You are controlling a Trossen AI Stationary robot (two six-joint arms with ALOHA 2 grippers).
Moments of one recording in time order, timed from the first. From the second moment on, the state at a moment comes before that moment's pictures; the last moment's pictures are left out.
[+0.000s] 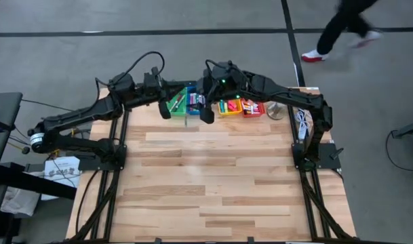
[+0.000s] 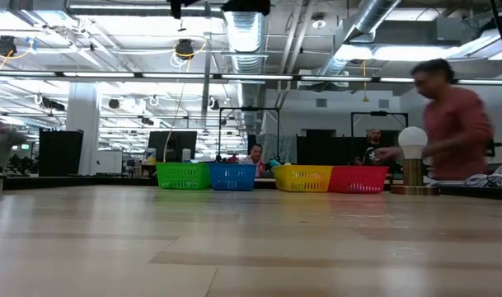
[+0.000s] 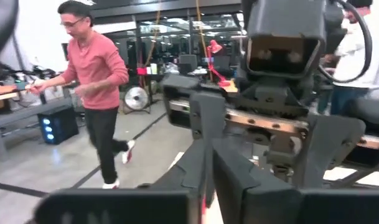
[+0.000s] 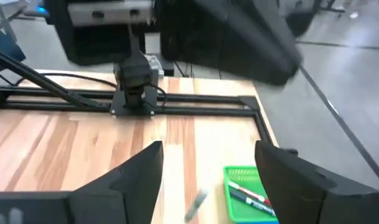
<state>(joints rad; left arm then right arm) 0.38 1.07 0.97 0.19 0.13 0.08 -0.22 1.82 1.97 -0.60 -0.13 -0.24</state>
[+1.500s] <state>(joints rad) 0.18 1.35 0.97 -0.34 -0.21 -0.11 -0.37 1.69 1.72 -0.98 -0.42 -0.25</state>
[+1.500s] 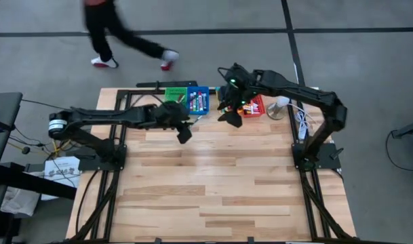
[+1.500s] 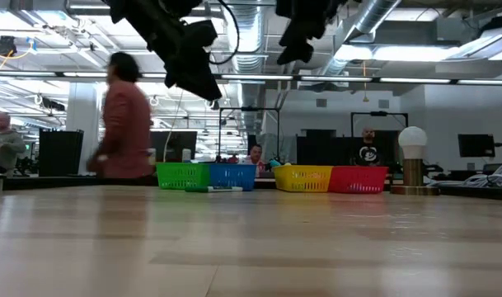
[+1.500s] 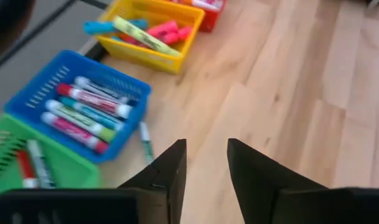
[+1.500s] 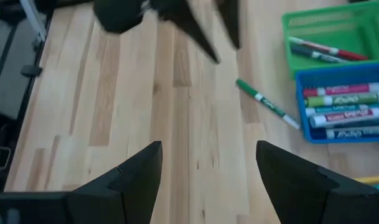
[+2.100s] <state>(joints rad) 0.16 1.62 0.97 -0.26 -0.16 -0.38 -0.35 1.26 1.01 -0.33 -0.40 -0.02</state>
